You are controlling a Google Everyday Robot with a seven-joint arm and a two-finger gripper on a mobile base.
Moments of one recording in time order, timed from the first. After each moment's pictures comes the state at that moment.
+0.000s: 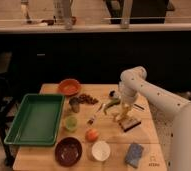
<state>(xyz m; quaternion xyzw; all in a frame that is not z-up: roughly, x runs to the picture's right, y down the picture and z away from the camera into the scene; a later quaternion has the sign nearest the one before) 0.205 0.112 0.882 -0.31 -0.19 -0.49 0.79</state>
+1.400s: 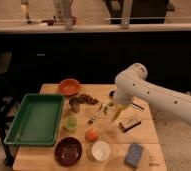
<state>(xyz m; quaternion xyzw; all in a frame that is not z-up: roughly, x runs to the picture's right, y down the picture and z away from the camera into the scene) 0.137 0.095 0.752 -0.21 -0.16 -0.54 0.80</state>
